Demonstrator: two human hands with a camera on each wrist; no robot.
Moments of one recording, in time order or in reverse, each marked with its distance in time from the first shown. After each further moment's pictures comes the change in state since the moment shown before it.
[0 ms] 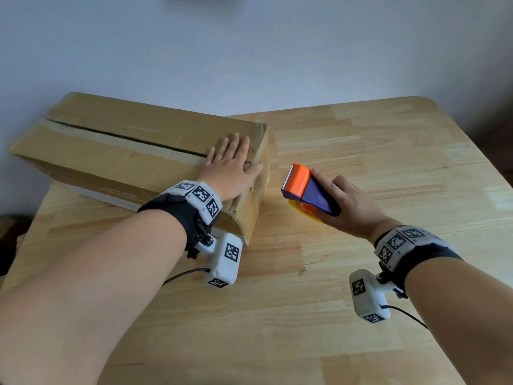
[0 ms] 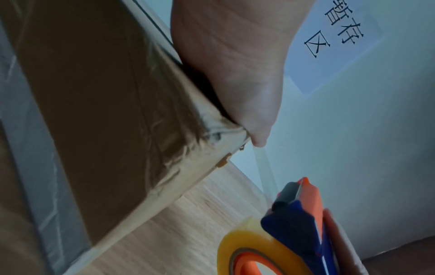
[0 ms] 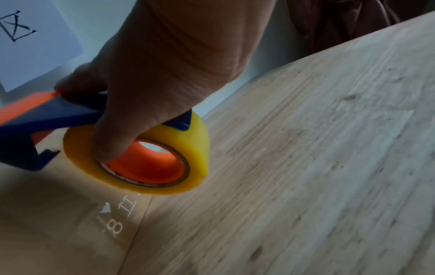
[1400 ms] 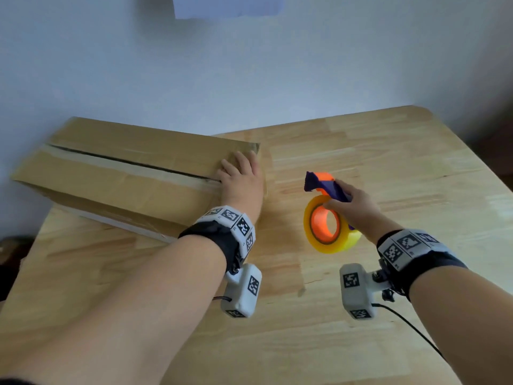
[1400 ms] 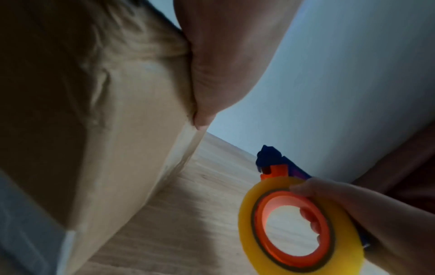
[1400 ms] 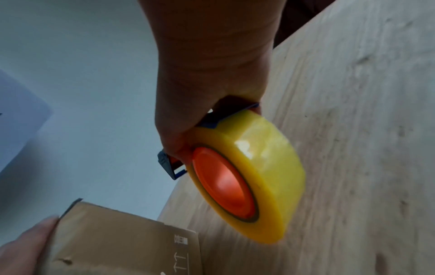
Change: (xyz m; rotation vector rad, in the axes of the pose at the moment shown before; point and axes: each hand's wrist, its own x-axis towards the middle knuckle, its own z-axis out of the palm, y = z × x) left_hand 0.009 0.063 0.007 0.423 0.095 -0.173; right_hand 0.022 0.002 -0.026 0.605 0.010 0.824
